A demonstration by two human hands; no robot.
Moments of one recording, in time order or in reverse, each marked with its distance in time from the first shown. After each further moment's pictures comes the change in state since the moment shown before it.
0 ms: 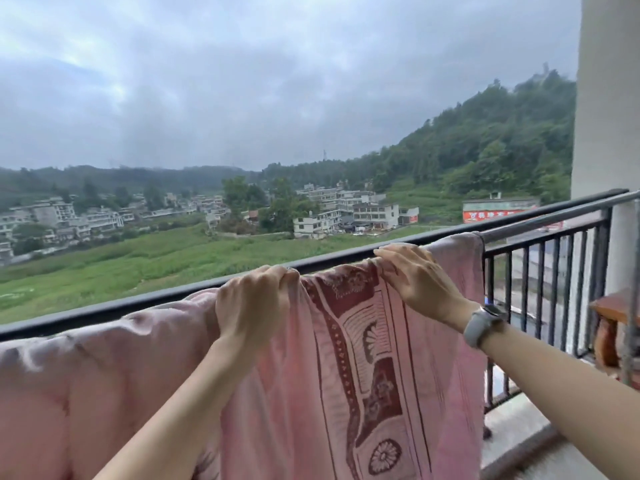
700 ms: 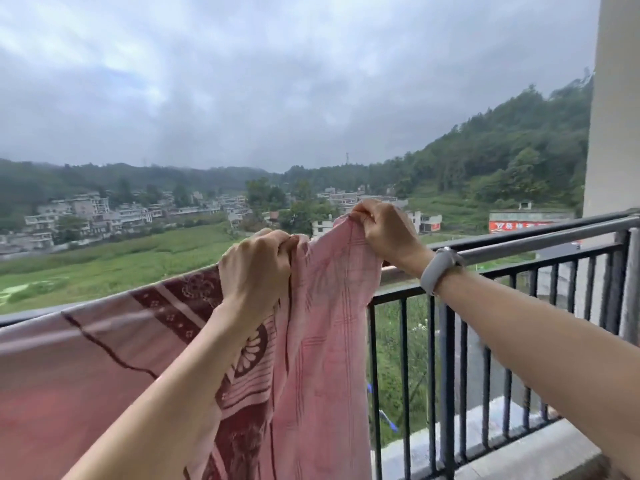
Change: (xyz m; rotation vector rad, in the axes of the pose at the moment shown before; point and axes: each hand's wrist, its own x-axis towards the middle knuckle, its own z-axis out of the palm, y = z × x) left_hand 0.134 0.255 0.176 -0.121 0.164 -0.037; right_hand 0.076 0.270 -0.060 0.325 0.149 0.091
